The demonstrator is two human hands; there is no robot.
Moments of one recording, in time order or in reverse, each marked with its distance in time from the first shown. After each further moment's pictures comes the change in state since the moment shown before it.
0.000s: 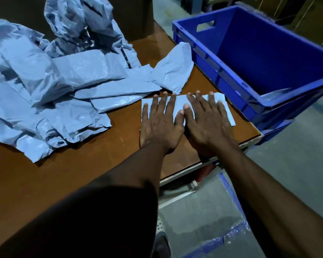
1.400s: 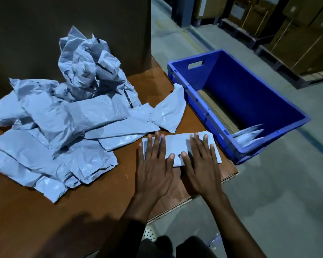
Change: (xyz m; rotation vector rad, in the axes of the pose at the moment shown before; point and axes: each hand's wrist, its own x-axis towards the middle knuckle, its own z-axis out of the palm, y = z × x) left_hand -0.021 -0.017 -0.019 -0.141 0.103 0.091; right_hand -0.024 -0.007 -0.014 0.200 0.172 0.013
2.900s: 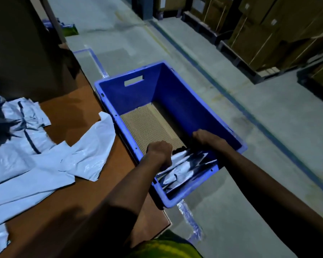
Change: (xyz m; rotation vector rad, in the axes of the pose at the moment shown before) left_hand 0.266 0.206 0.088 0.304 -0.787 0.179; right_hand 0.253 0.268 -0.127 -0.466 -0.811 0.067
